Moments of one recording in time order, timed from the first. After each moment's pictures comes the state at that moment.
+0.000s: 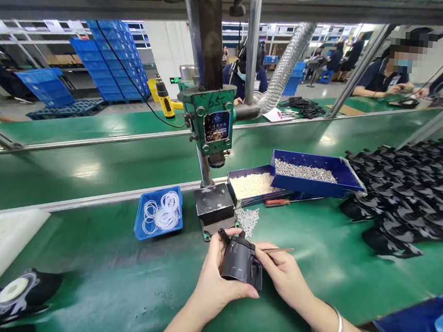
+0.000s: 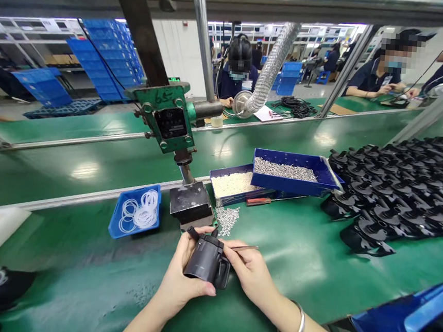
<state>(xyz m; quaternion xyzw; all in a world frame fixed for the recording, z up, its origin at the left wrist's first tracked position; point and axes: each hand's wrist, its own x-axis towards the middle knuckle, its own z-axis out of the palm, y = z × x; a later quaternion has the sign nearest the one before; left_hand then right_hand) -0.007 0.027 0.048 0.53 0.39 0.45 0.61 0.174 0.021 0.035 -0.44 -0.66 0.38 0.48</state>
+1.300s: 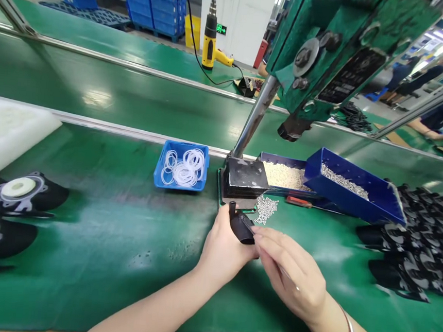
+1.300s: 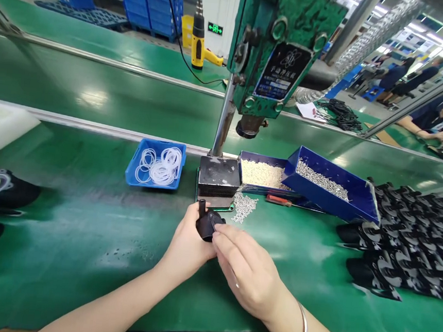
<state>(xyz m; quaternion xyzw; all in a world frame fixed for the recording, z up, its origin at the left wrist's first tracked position) -0.010 0.024 0.044 0.47 0.60 0.44 0.48 0.153 0.023 0.074 -0.27 -0.90 0.05 0.34</state>
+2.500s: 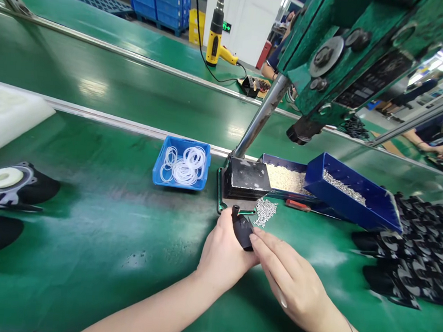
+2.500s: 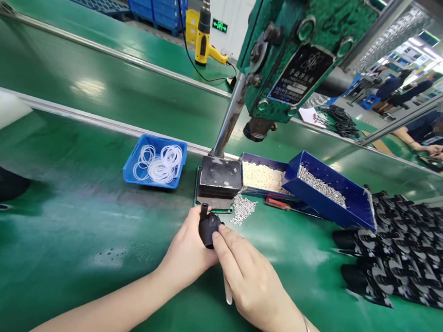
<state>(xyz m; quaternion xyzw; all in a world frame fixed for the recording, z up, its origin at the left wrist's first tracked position) -0.009 0.023 0.053 0.49 0.63 0.38 0.47 0.163 0.020 0.073 -0.26 -0.94 -0.02 0.23</state>
